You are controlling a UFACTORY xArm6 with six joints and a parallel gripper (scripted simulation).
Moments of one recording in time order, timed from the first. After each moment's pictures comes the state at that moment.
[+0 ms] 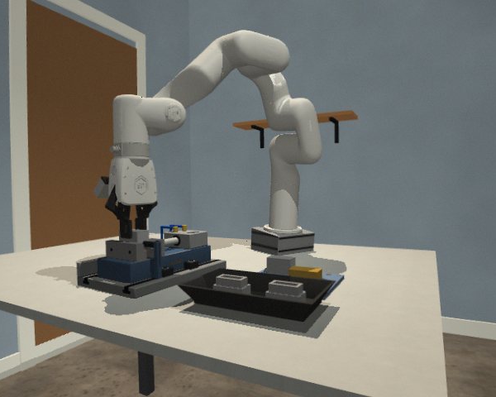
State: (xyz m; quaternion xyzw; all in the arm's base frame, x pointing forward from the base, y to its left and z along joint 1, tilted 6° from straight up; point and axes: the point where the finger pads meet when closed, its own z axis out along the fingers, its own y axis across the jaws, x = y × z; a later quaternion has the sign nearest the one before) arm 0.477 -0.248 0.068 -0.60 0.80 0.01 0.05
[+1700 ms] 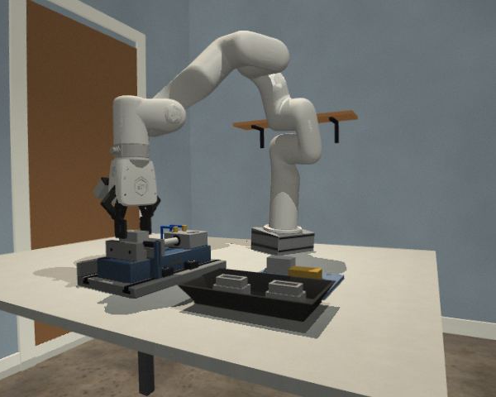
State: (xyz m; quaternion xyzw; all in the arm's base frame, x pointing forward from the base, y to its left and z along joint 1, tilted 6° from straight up) arm 0.477 -0.248 0.066 -0.60 0.80 0.01 0.05
